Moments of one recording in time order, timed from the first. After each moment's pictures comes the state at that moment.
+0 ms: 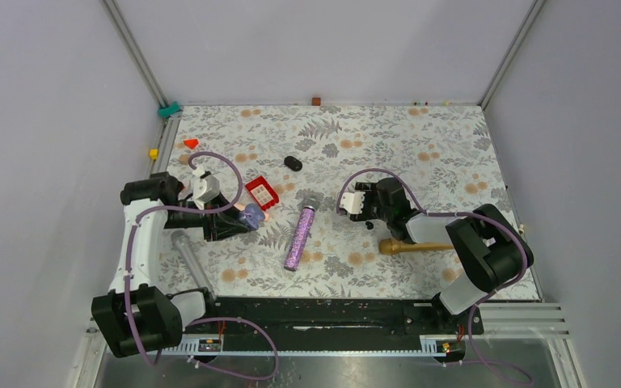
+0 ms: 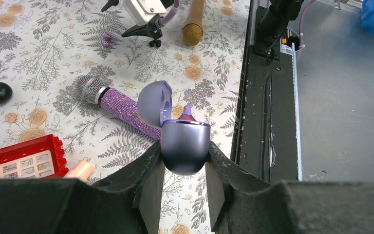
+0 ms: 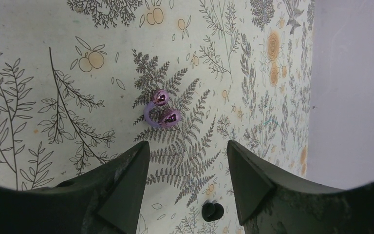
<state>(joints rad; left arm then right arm) 0.20 1.15 1.02 -1.55 1.37 1.50 0.50 1.60 0.56 0.45 -0.12 -1.10</state>
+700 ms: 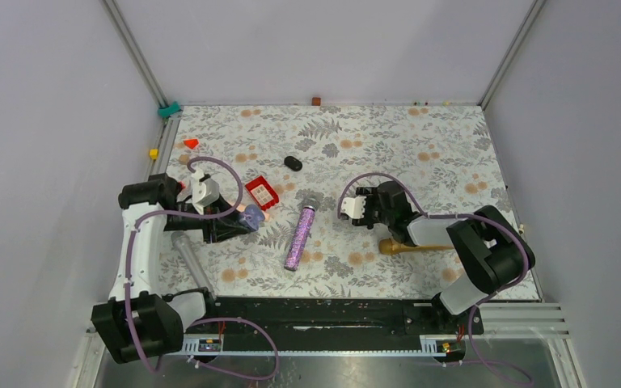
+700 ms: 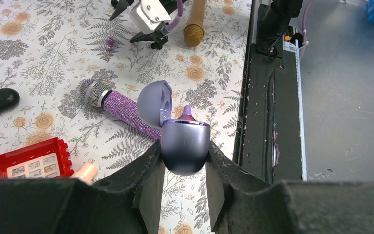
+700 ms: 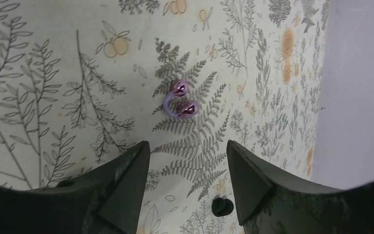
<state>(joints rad) 0.20 1.13 1.02 -1.57 1.37 1.53 0.50 1.59 0.54 0.43 -0.12 -1.12</state>
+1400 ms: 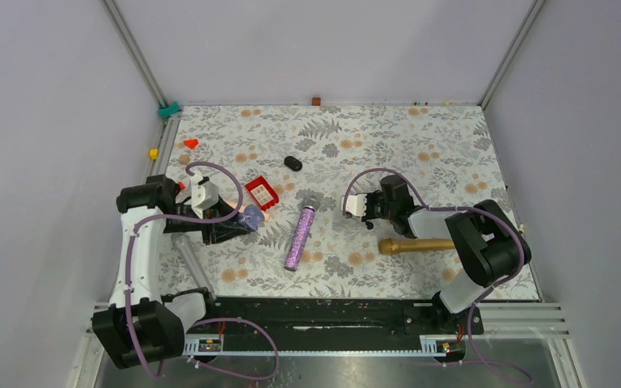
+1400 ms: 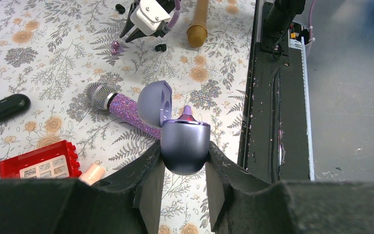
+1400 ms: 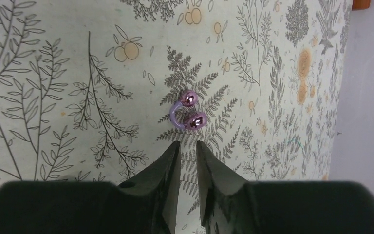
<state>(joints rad) 0.21 1.09 1.02 -1.57 1.37 1.55 0.44 1.63 0.59 0.36 -0.26 -1.18</state>
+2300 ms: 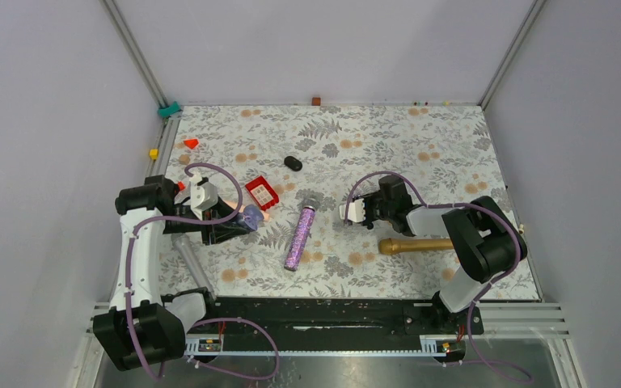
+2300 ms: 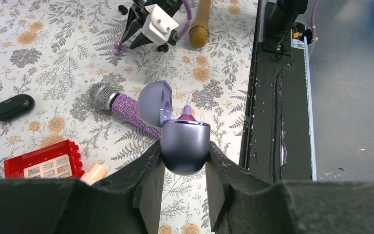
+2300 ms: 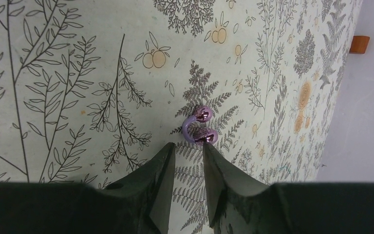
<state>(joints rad) 0.22 1.07 1.02 -1.57 1.37 1.55 0.43 1.66 0.61 0.31 -0.35 -1.35</state>
